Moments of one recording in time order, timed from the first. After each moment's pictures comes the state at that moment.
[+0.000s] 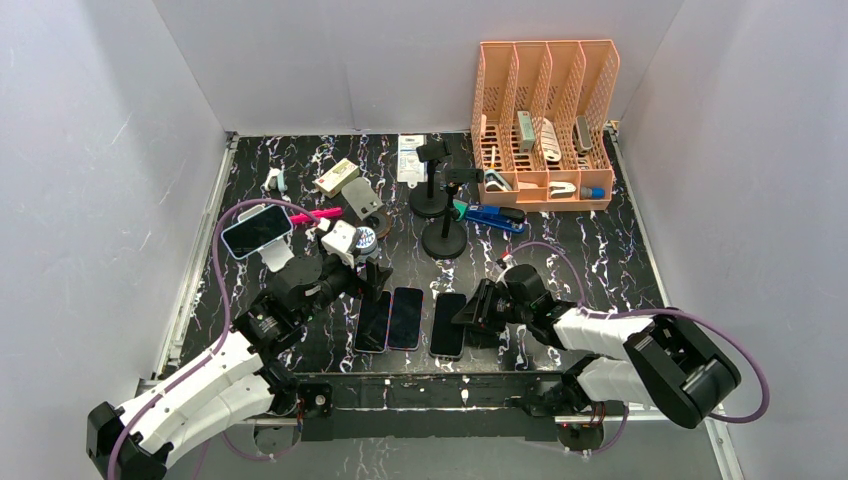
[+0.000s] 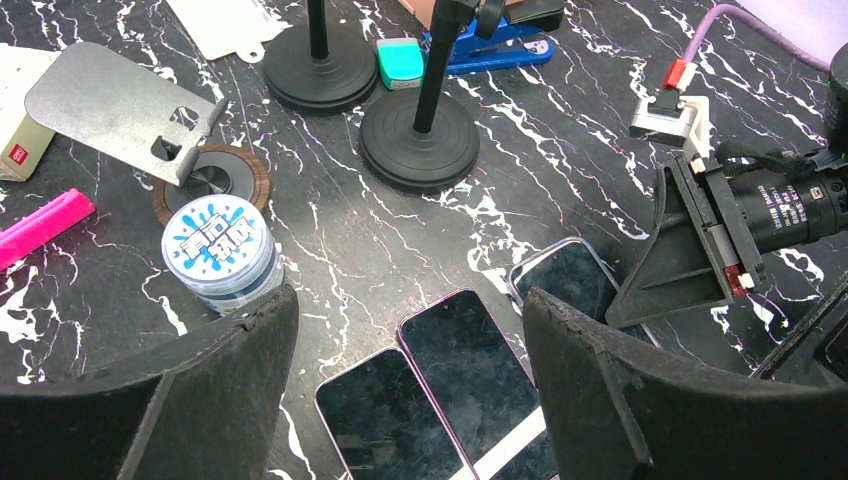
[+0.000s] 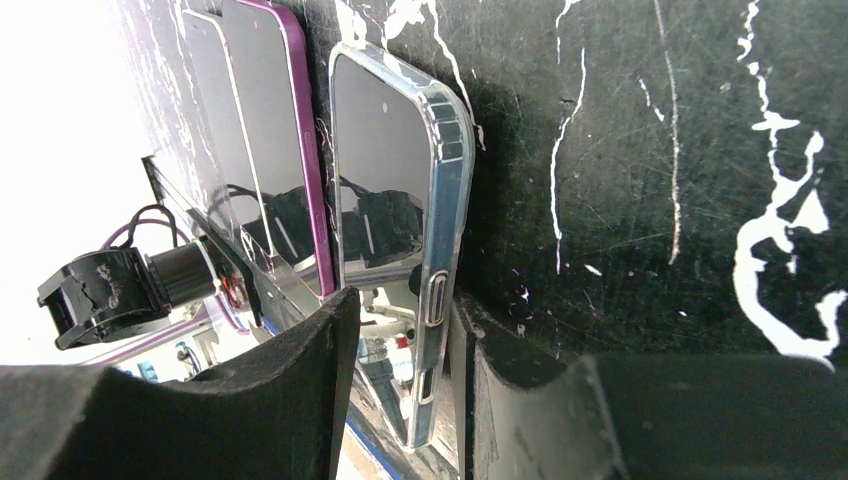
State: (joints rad) left arm -0.76 0.72 0.54 -0.08 -0.10 -0.13; right arm 0.67 1.23 0.25 0.27 -0.38 1.01
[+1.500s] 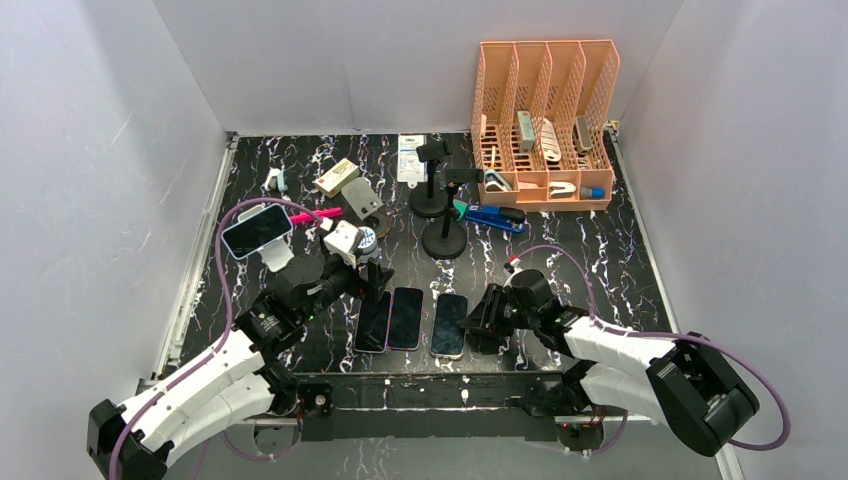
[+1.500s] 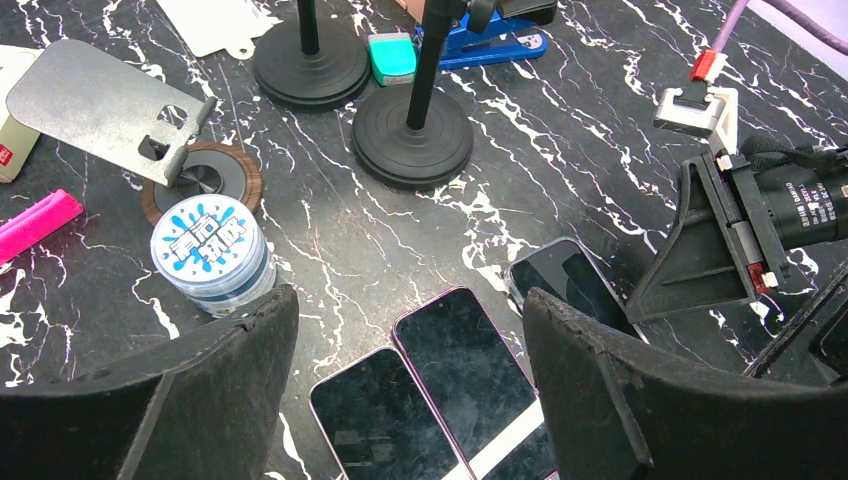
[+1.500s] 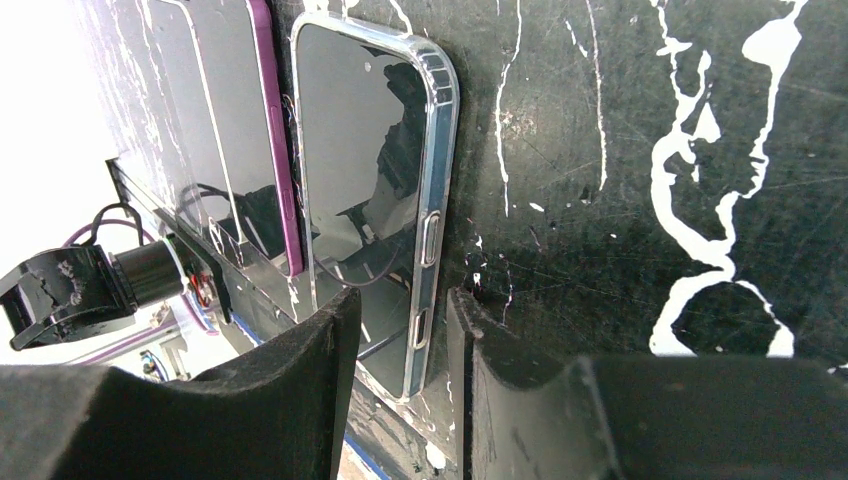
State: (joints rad) left arm -0.76 0.73 0.54 -0.08 -0.09 -0.13; right arm 0.67 1.07 0.22 0.12 -0.33 0.95
